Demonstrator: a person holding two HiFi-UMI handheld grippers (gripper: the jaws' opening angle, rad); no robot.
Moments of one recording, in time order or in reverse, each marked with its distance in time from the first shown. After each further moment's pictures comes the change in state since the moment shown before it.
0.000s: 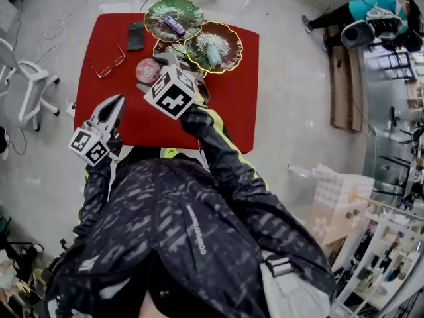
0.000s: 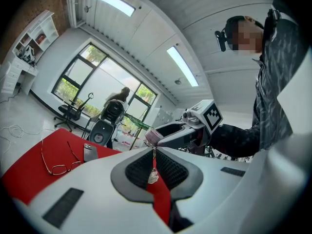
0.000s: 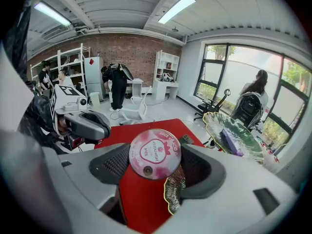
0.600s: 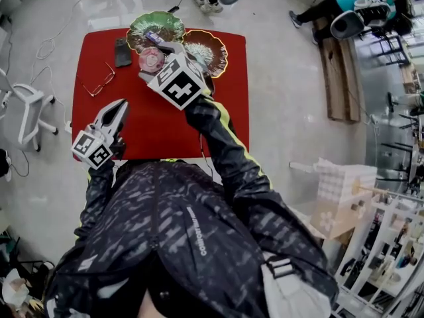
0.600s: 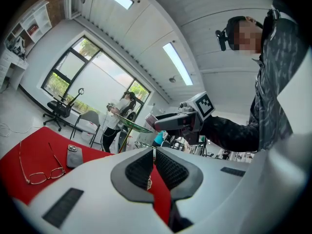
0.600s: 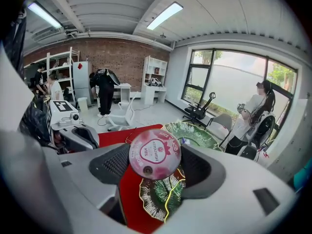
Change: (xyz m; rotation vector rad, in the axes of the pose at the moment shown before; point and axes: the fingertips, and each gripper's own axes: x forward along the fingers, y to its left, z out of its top) left arm 0.052 -0.012 0.007 0.001 0.033 -0.096; right arm -0.044 -0.081 0.018 0.066 -0.047 -0.112
